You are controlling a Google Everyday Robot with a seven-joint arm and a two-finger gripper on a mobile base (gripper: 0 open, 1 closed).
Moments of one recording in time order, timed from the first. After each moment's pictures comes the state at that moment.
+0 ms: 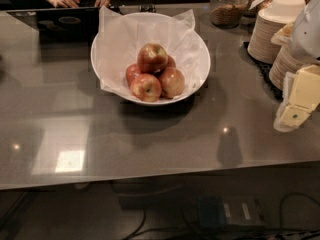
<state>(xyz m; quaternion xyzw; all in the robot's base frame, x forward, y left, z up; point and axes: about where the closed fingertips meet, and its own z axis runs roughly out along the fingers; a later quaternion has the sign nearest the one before) 0.438 -0.217 0.976 -0.60 0.78 -0.03 0.16</state>
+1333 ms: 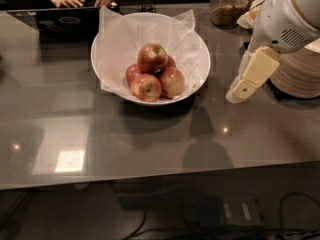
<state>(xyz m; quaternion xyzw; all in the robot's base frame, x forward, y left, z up) 0.504 -0.160 0.981 -0.59 0.75 0.03 0.29</state>
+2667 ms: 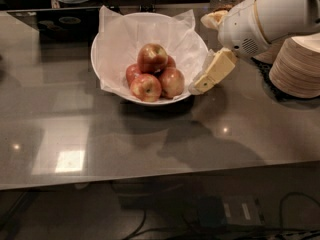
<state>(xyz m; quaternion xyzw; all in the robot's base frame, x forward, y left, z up) 0.548 -0.090 0.969 -0.60 0.68 0.13 0.40</state>
